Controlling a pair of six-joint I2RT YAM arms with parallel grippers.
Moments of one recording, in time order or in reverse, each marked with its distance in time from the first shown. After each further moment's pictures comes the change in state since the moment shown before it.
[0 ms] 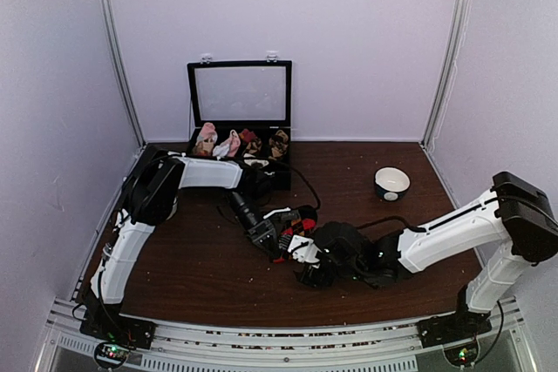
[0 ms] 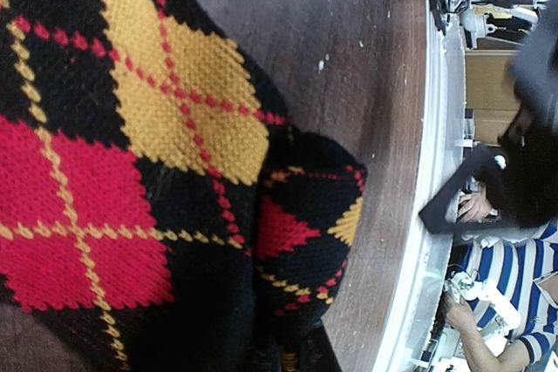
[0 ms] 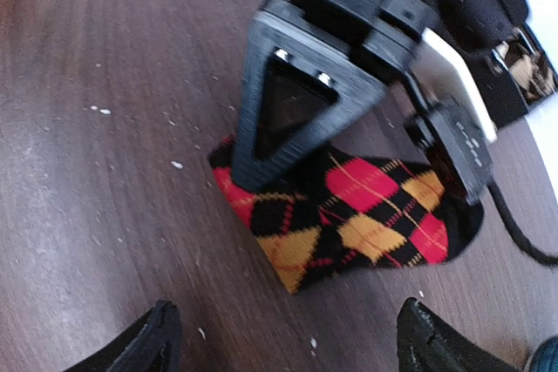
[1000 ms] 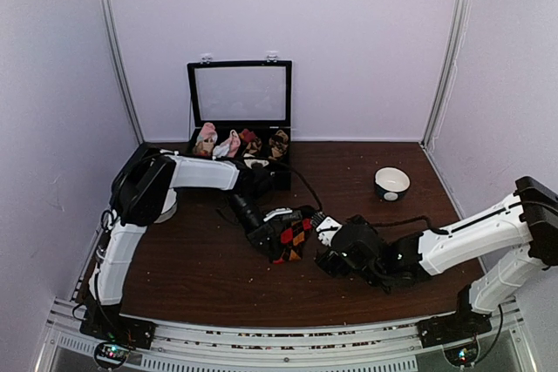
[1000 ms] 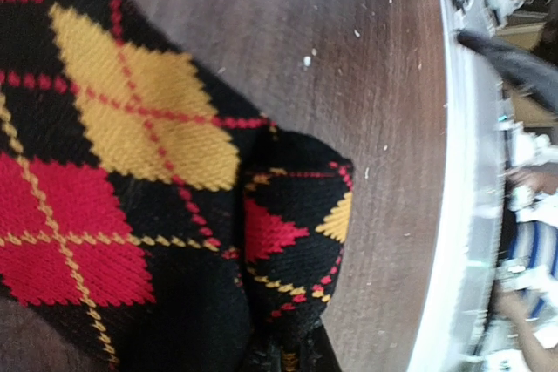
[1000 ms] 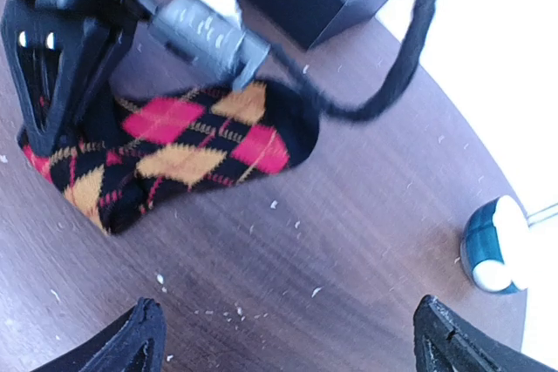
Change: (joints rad) left arm -0.033 -0.102 -0.113 0.156 -0.100 0.035; right arm 0.014 -0.122 -0.077 -0.067 0.373 0.226
